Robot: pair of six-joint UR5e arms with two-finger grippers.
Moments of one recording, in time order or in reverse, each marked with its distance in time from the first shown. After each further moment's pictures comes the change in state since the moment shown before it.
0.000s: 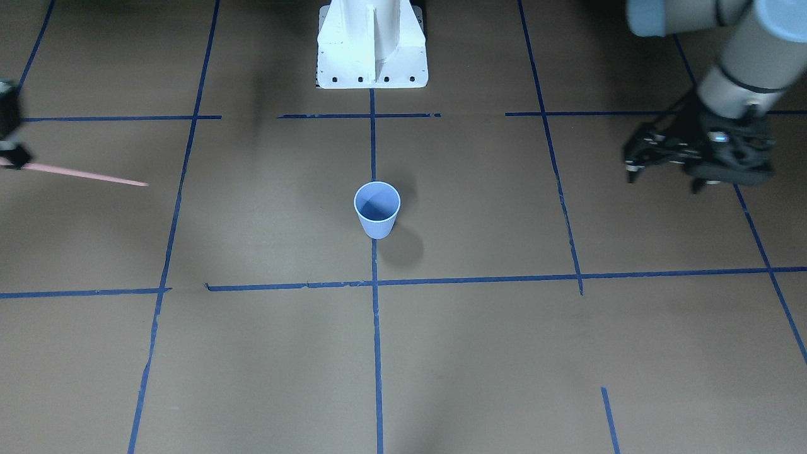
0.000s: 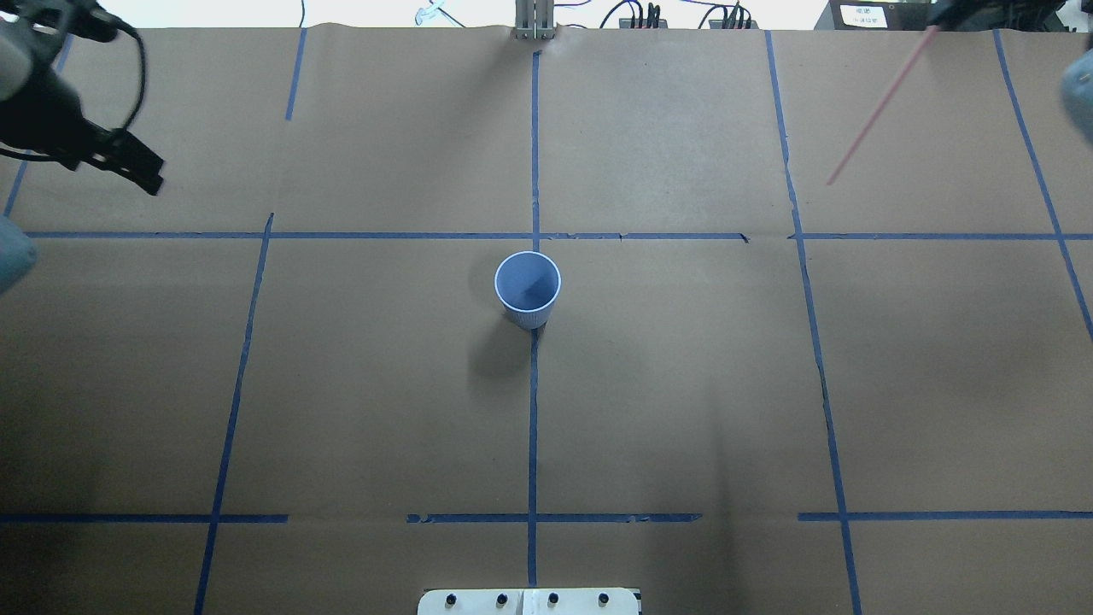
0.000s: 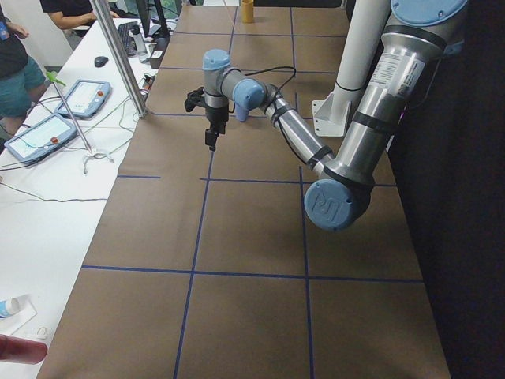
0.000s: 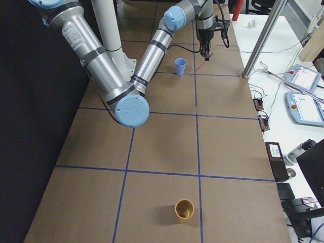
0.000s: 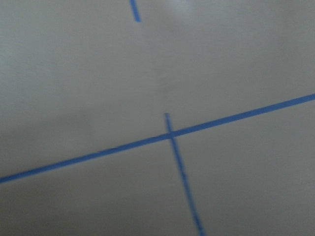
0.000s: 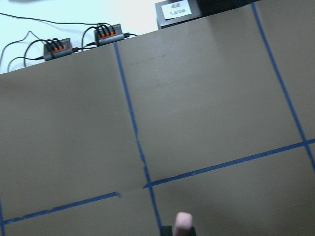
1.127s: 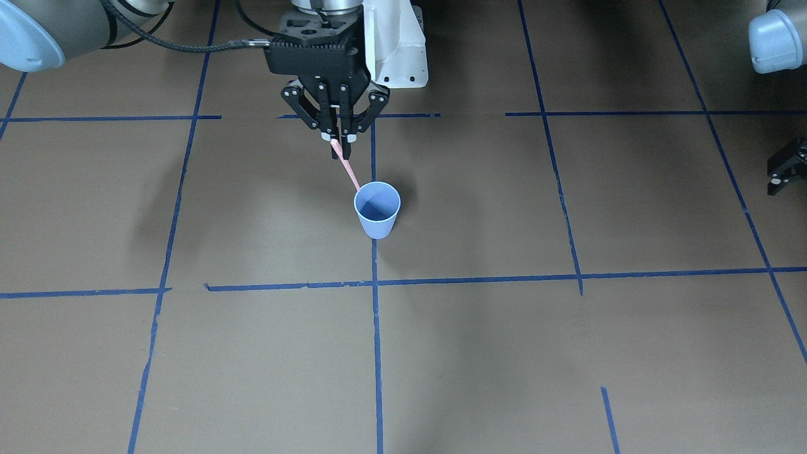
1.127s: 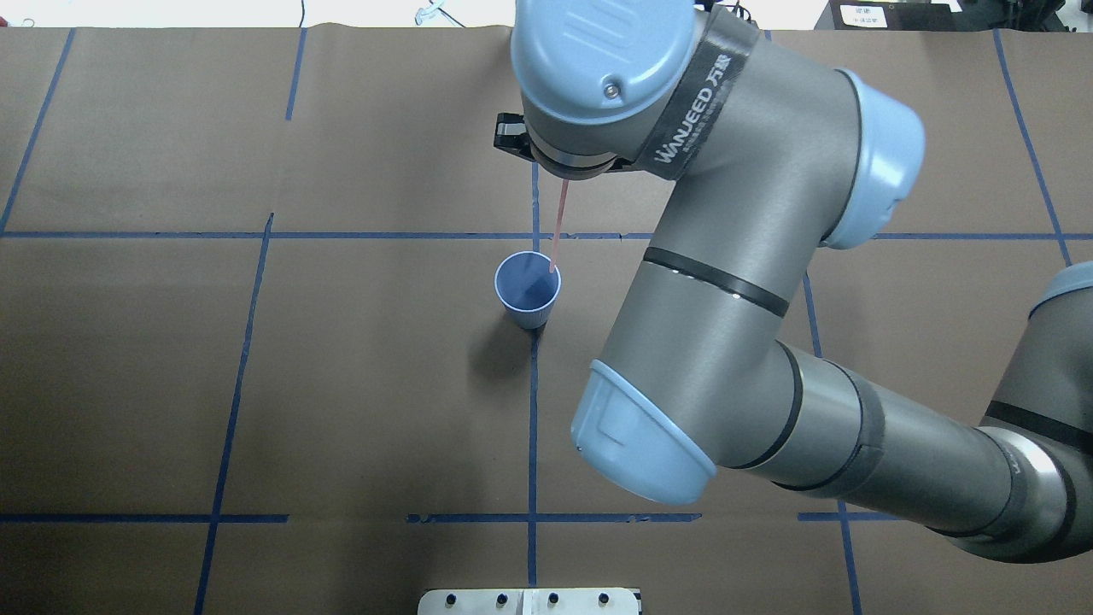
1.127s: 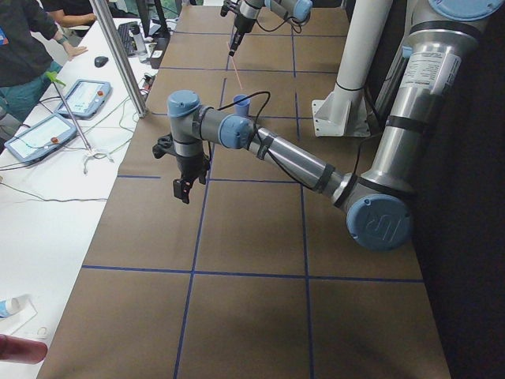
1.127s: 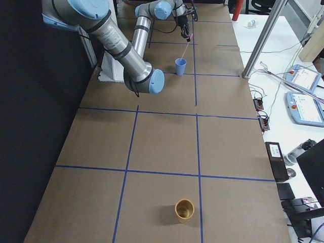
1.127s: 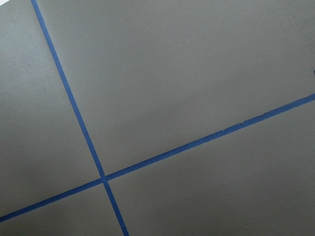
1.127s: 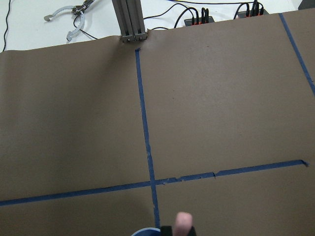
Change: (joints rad) left arm -0.206 0.082 0.146 -0.014 -0.013 0.379; right arm -0.552 0.300 -0.200 0.052 -0.540 0.315
